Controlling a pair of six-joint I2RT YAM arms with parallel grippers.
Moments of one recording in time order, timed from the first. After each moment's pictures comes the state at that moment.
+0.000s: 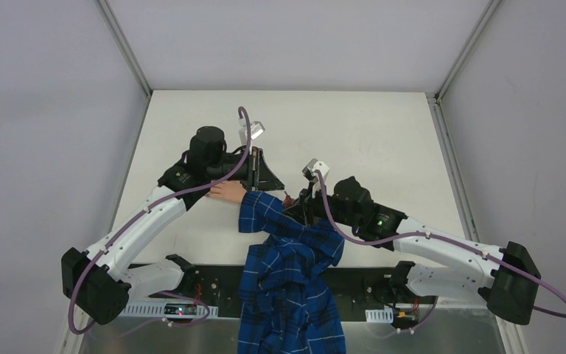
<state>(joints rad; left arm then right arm) -0.54 1.10 0.96 -0.26 0.73 -0.55 1.02 1.04 0.67 0.05 -0.12 0.32</state>
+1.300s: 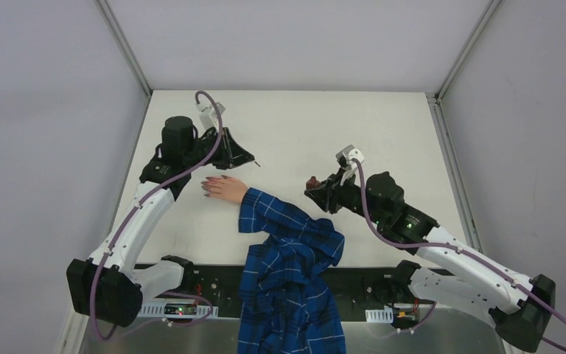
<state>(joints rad) -0.28 1.10 0.96 -0.27 0.62 -0.48 0.89 0.82 0.69 -0.07 -0.05 0.30</state>
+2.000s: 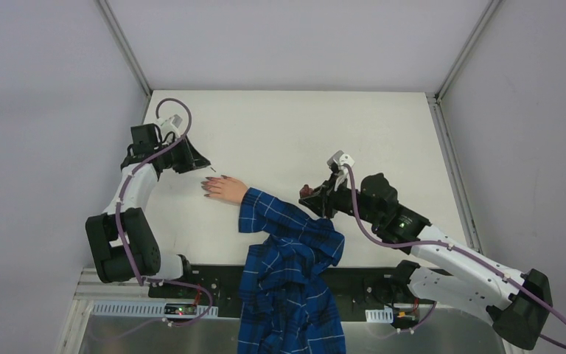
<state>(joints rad) 0.22 1.36 0.92 -0.33 0.72 -0.25 0.87 0.87 0.64 0.00 -0.19 0.28</state>
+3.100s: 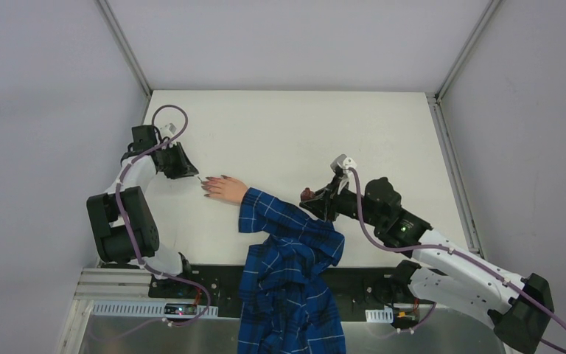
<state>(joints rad) 0.27 1.51 0.96 -0.43 0.46 -0.15 0.86 0.82 0.57 0.07 -0.25 0.31</state>
